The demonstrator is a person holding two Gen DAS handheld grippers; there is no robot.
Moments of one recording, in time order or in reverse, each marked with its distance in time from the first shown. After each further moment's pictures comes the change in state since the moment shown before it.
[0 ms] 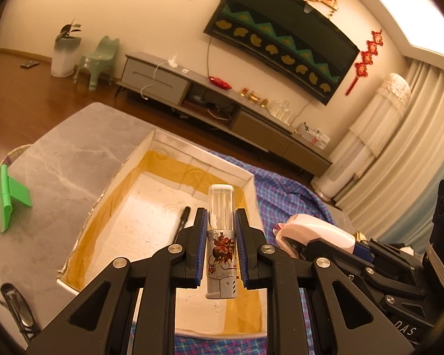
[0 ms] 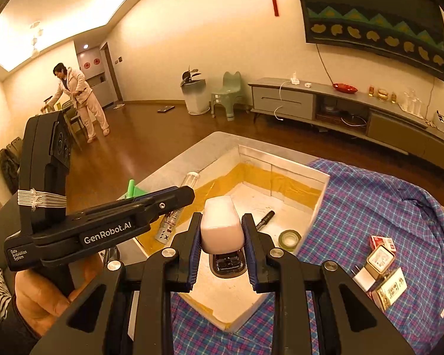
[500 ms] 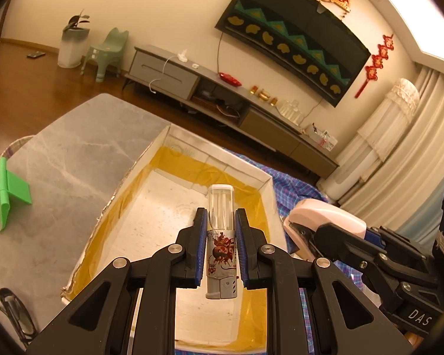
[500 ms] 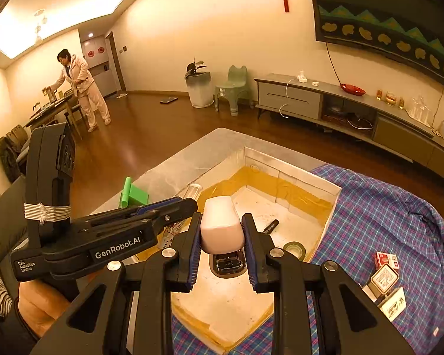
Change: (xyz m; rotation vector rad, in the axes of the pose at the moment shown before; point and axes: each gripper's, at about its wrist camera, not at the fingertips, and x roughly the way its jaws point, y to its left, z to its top) left arm 0.026 0.024 0.004 -0.037 0.026 0.021; right arm 0.034 0.002 0.018 -0.039 0.039 0.000
